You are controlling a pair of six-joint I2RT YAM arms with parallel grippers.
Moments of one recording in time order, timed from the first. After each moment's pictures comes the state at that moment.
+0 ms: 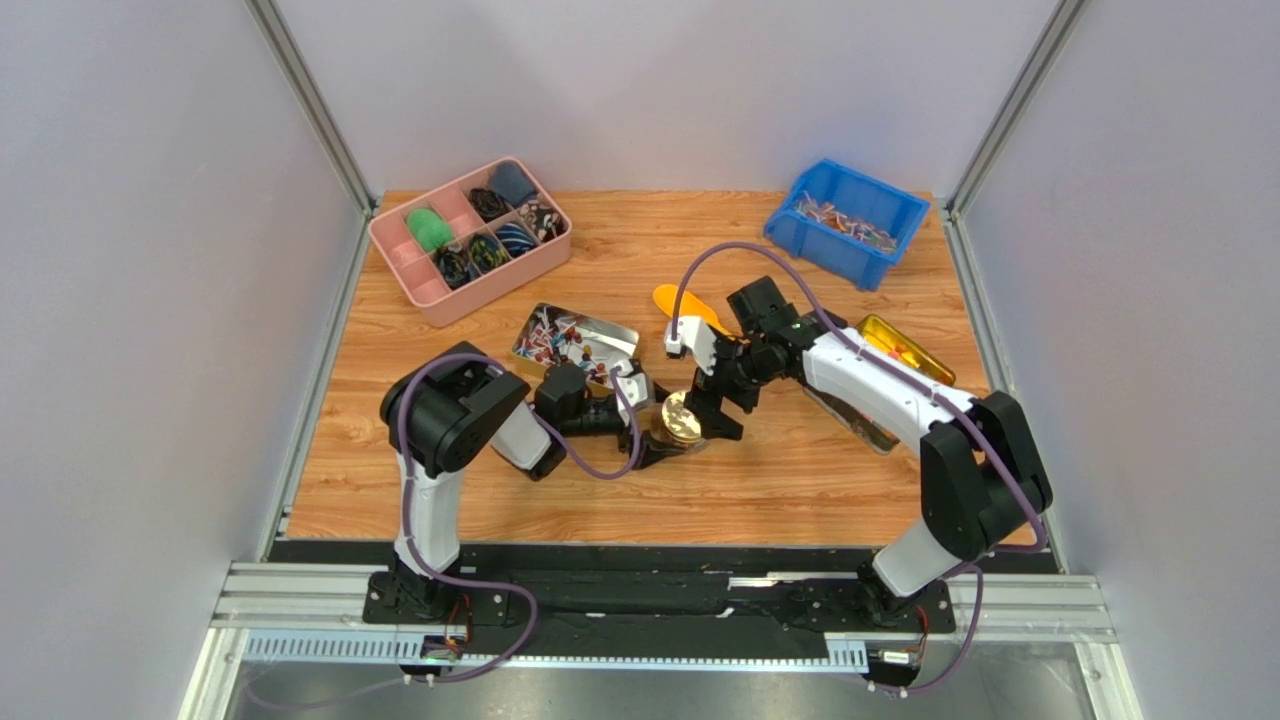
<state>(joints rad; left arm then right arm) -0.64 2.01 0.56 1.26 0.80 0.16 0.54 1.57 1.10 -0.64 -0.49 -0.66</state>
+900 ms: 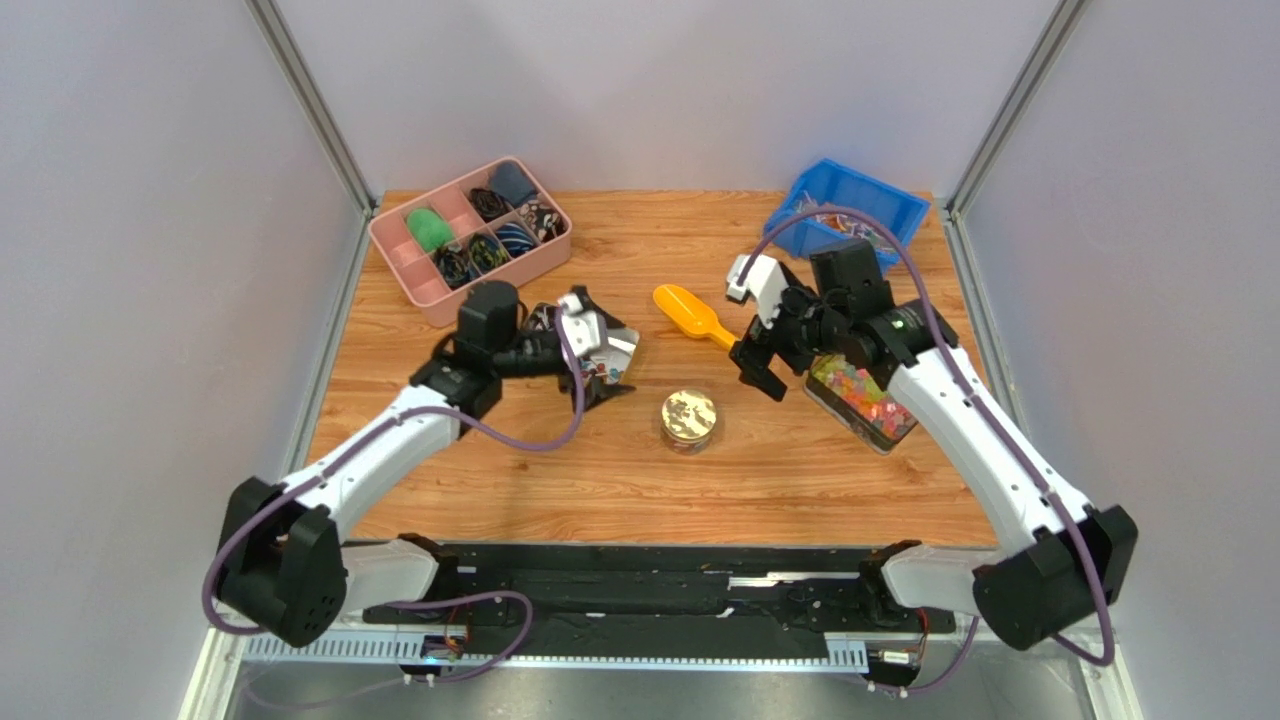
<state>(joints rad) -0.49 1.24 0.75 0.15 0.84 0.54 0.42 1.29 1.25 -0.79 -0.39 -0.60</state>
